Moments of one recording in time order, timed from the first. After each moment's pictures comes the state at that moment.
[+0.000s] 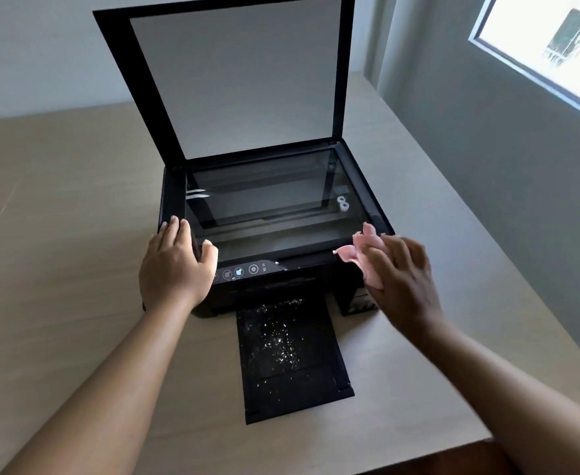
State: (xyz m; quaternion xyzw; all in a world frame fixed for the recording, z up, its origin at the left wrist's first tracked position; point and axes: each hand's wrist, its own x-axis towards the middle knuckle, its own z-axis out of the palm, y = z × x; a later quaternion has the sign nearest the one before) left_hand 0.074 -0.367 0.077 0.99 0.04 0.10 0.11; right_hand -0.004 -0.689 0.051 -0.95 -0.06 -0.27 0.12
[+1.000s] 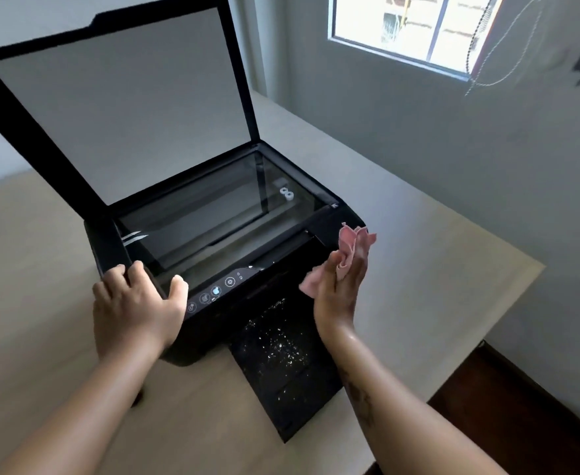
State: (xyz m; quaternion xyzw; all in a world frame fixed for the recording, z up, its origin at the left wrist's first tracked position) left_hand 0.094 -0.342 0.069 0.99 -0.05 0.10 0.09; right_hand -0.007 -0.562 -0.006 -0.65 0.35 -0.38 0.56
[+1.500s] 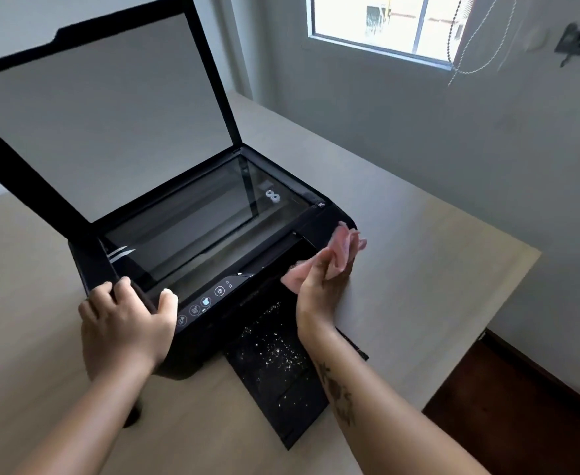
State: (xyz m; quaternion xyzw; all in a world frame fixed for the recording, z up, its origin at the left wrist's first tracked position) left_hand 0.094 -0.347 0.069 0.99 -0.05 0.10 0.11; right_hand 0.018 -0.564 0.000 -0.64 0.43 -0.41 0.48
